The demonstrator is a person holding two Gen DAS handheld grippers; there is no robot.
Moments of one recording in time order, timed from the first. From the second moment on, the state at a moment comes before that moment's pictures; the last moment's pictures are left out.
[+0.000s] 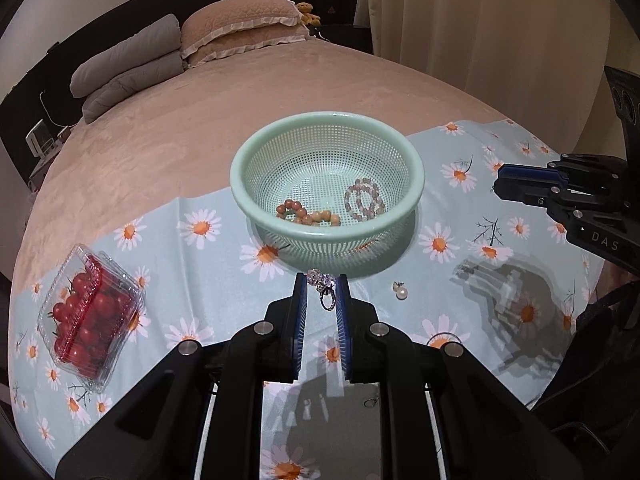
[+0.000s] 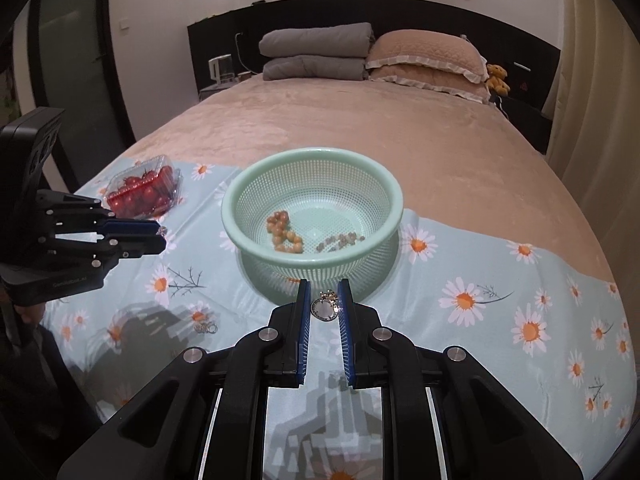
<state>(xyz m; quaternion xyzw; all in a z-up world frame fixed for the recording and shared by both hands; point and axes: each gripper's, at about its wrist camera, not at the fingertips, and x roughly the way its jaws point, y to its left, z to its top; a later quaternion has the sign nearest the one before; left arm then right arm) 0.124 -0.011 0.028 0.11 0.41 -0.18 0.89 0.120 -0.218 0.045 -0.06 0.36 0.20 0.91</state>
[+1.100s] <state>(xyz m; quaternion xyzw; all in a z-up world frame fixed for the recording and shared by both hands) 0.229 -0.043 0.003 0.12 0.44 -0.20 0.87 0.222 -0.196 0.017 -0.06 0.38 0.21 0.90</state>
